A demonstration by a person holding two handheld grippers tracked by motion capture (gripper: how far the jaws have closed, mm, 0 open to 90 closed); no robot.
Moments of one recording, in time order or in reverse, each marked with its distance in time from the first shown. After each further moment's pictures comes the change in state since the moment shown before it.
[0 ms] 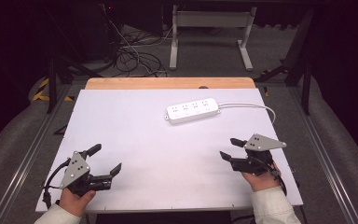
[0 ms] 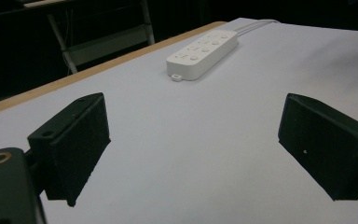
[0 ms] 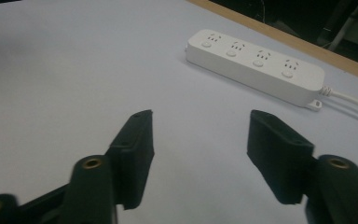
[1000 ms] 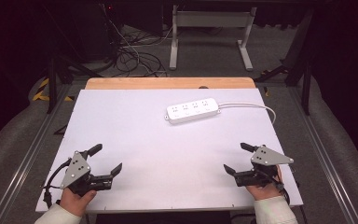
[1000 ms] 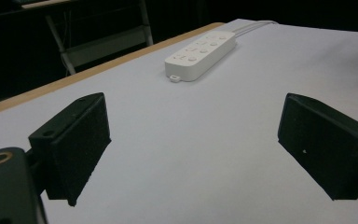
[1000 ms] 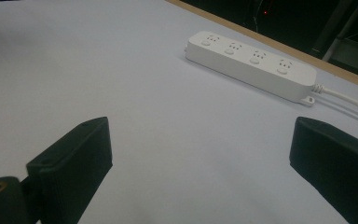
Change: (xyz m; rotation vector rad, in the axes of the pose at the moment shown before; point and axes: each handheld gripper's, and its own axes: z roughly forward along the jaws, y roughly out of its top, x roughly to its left) left arm -0.002 -0.001 0.002 -0.008 -0.005 0.004; right arm 0.007 -0.035 -0.012 -0.081 -0.023 -0.038
